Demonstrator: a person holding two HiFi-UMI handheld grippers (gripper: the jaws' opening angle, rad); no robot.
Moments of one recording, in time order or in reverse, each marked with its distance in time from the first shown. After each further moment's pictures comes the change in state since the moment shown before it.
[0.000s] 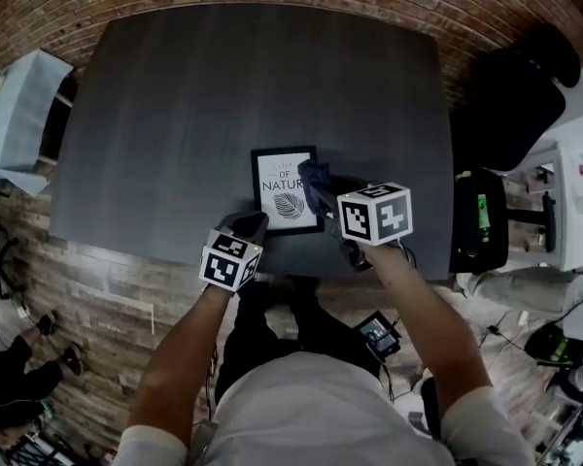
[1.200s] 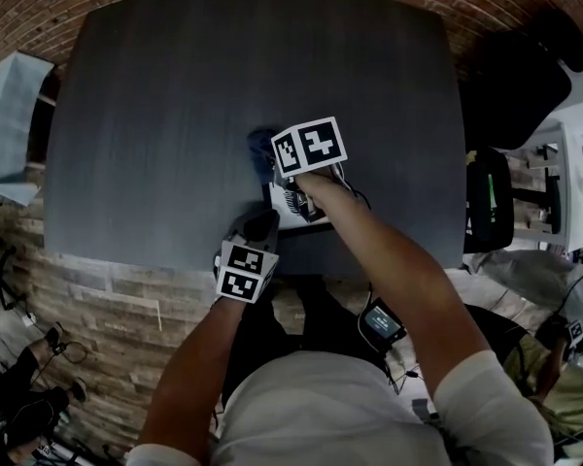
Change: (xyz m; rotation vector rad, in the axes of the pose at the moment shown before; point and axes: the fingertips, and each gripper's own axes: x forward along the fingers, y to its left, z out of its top) left arm 0.011 0.010 -0.008 0.038 -0.053 0.014; right arm 0.156 0.018 0.025 0.097 0.205 -0.002
